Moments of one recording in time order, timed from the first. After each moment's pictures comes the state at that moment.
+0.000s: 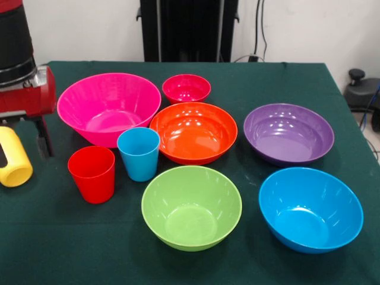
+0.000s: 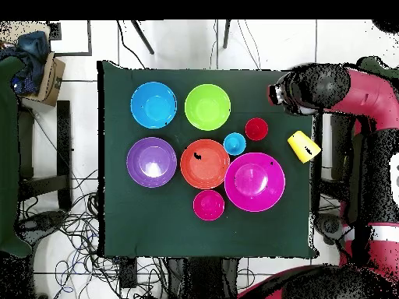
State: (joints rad) arm -0.77 -0.44 0.62 1.01 -0.54 1.04 1.27
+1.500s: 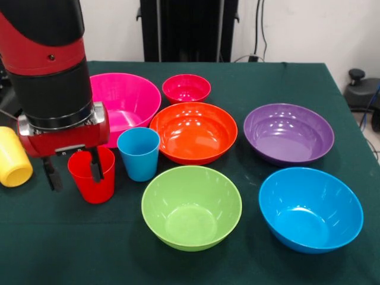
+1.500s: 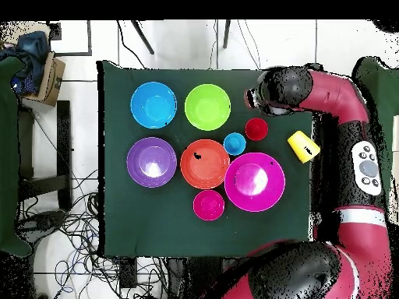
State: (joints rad) arm -0.66 -0.37 0.51 0.98 -0.48 1.01 1.27
